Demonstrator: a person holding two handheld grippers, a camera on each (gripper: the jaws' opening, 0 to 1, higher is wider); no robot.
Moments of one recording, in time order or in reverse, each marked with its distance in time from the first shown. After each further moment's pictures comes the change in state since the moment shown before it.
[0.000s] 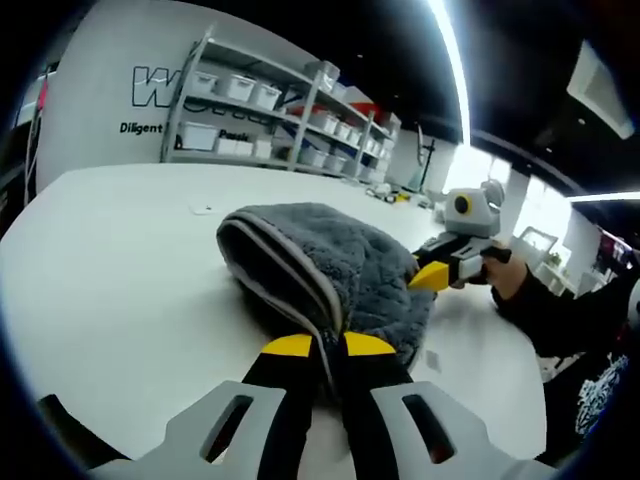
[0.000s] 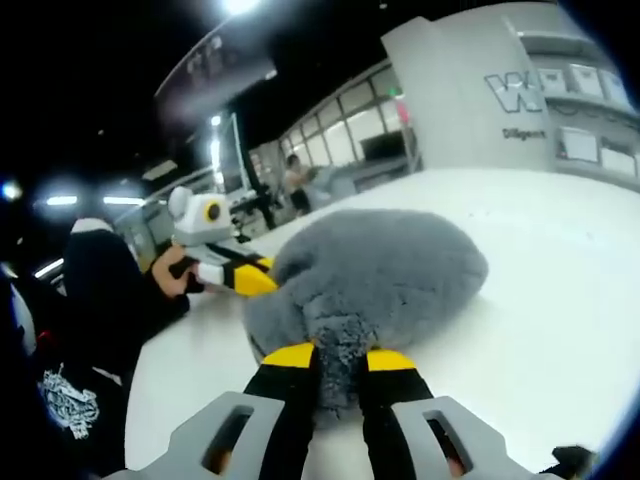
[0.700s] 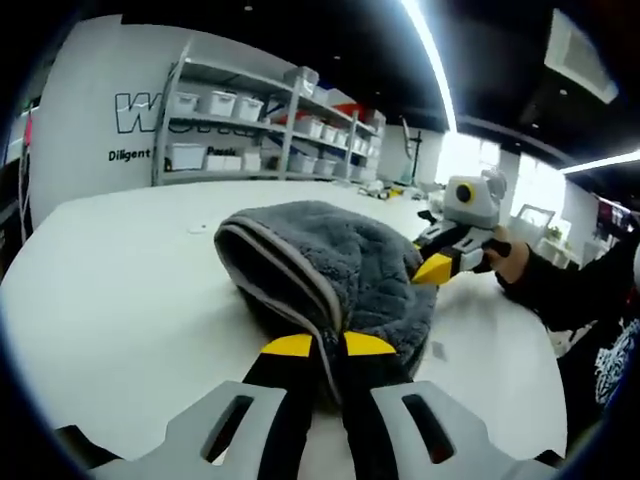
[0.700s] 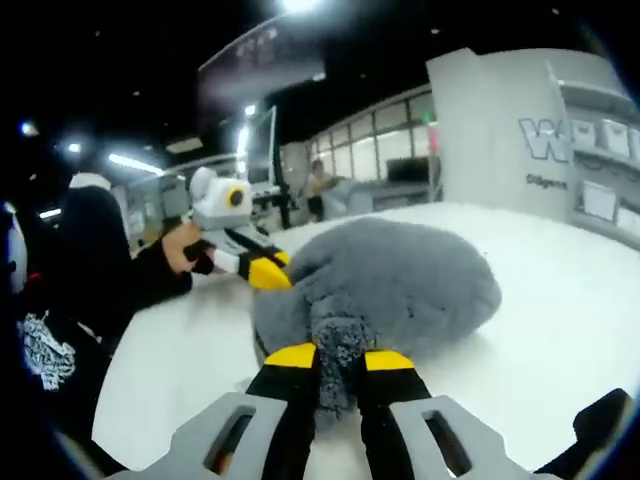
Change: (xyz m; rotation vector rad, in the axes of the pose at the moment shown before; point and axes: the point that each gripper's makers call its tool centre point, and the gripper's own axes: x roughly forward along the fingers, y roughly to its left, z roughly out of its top) left arm -0.003 -0.002 0.001 0.116 -0.020 -0.005; right arm 0.002 0.013 0.001 -0.195 -0.046 0.024
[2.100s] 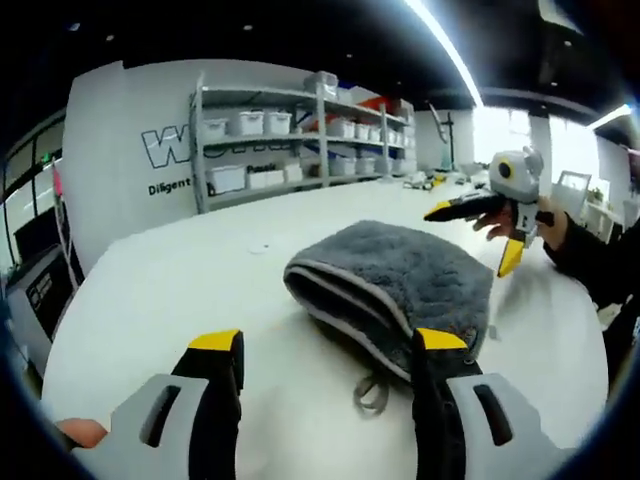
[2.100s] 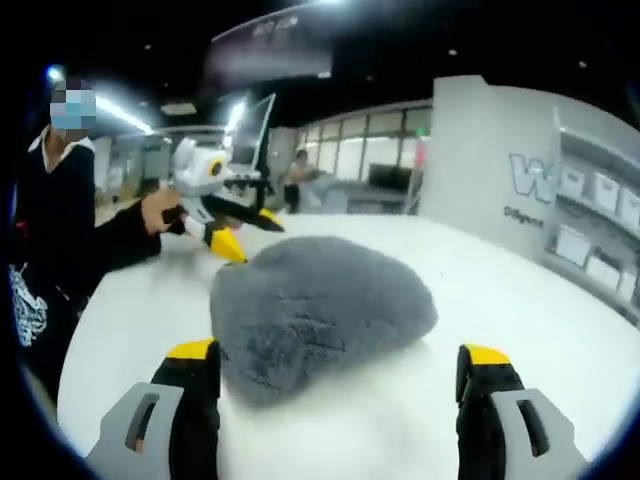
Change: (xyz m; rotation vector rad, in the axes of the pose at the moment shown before) left arm -0.033 0.045 0.018 0.153 -0.020 0.255; right arm -0.027 -0.031 0.011 -0.181 0.020 -0.165
